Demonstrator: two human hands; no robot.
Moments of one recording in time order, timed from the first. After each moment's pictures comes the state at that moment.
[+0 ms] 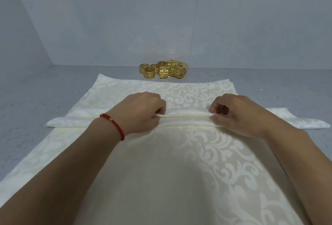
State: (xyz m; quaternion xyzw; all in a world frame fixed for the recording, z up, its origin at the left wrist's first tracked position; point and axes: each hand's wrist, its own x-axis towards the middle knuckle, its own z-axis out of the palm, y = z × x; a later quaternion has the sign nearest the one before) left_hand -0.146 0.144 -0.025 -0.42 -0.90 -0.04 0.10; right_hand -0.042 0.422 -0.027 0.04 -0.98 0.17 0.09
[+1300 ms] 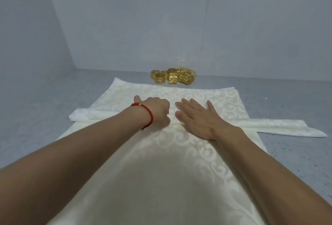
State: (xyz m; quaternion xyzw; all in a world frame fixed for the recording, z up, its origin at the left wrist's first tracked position) left_hand -0.123 0.172 -0.004 -0.20 -0.98 0.03 -0.08; right_hand -0.086 0.343 -0.052 0.07 -0.99 0.12 -0.03
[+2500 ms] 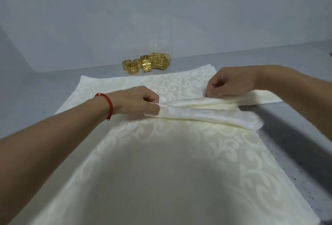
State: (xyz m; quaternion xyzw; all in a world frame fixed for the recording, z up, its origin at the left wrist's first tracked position) left_hand -0.140 0.171 -0.002 -0.37 -0.89 -0.18 -0.20; right_hand -0.051 0.463 0.012 0.00 -0.97 0.20 -0.11
